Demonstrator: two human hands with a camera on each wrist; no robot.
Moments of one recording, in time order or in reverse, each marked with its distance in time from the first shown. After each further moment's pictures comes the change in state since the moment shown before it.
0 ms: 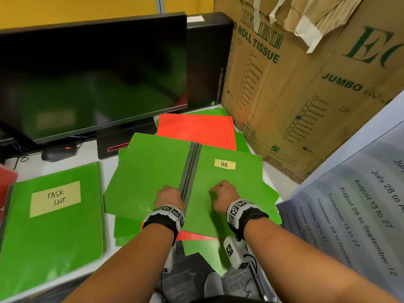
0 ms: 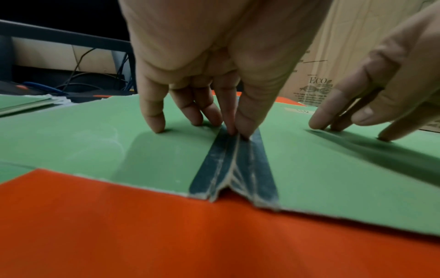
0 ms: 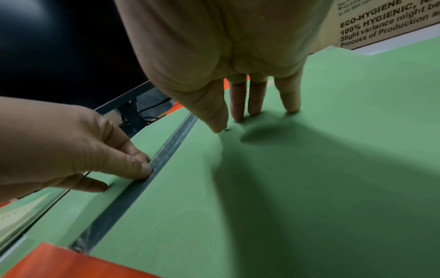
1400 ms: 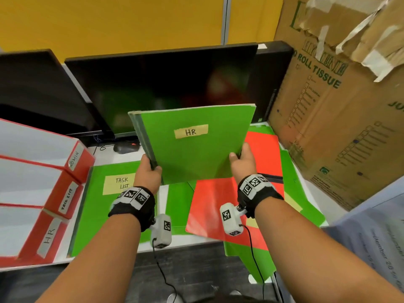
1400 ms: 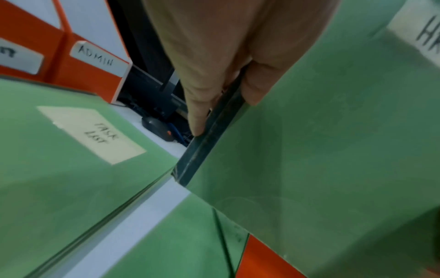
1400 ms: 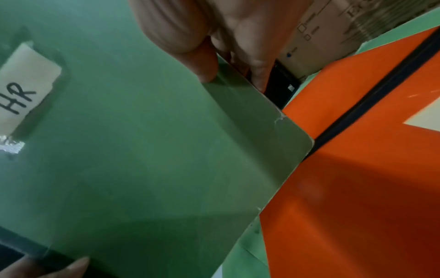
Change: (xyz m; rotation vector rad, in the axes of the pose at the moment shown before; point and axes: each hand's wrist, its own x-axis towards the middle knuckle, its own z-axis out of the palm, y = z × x) left_hand -0.039 -0.172 -0.106 -1.210 0.480 -0.083; right_hand 0.011 -0.138 -0.057 0.942 0.519 -0.285
